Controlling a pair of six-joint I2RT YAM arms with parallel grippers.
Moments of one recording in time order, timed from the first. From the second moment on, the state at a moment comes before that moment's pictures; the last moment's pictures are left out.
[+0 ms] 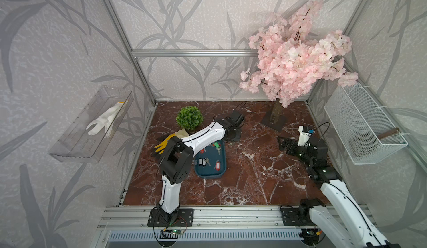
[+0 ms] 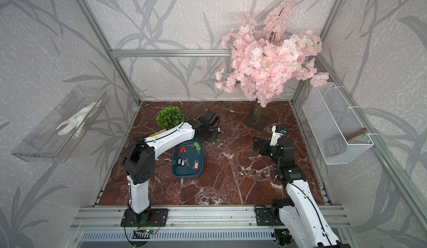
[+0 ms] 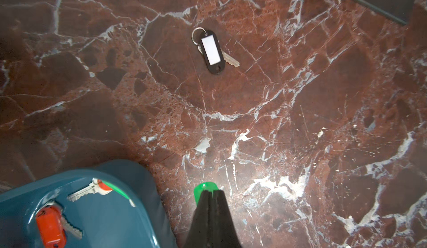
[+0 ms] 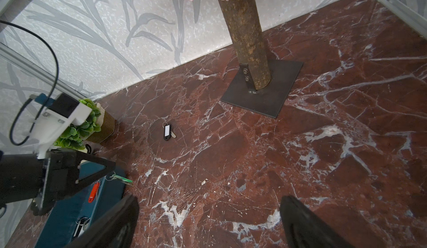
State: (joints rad) left arm -0.70 1.99 1.62 -0.77 -0.10 -0.45; right arm 0.08 0.78 0.52 -0.19 -0.19 0.42
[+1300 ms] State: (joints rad) left arm -0.70 2.25 1.79 -0.77 -0.03 -0.44; right arm 0.08 0.79 0.52 -0.19 -0.21 0.42
